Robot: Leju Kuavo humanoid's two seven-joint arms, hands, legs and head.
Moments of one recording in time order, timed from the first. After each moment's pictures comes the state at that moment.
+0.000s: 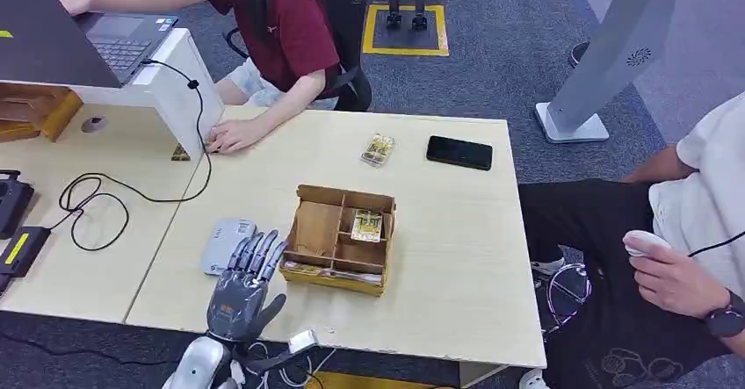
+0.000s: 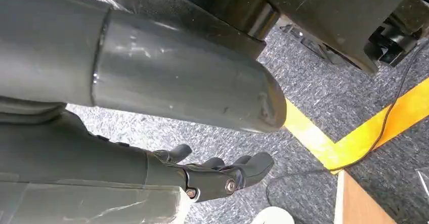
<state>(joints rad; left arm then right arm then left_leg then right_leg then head) -0.02 -0.04 -0.27 -1.21 -1.34 0.68 -0.22 -0.05 0.20 -0.60 -0.21 1.19 -0.31 -0.07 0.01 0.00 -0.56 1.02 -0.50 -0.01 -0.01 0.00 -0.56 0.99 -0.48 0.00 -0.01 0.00</state>
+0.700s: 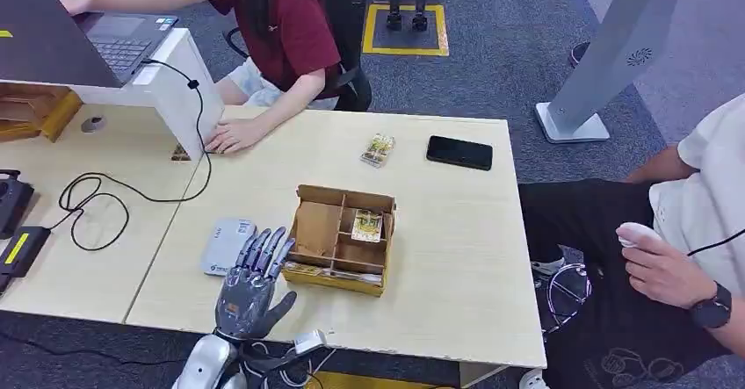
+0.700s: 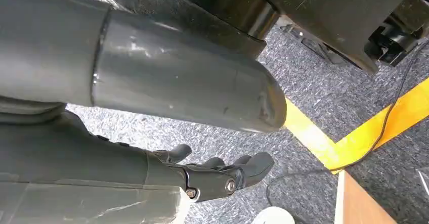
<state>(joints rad) -0.02 -0.11 -0.23 -1.22 -1.31 0.68 -0.33 -0.05 0.20 -0.60 -0.21 1.19 -0.31 -0.07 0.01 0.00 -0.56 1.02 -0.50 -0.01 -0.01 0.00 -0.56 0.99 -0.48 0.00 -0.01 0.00</state>
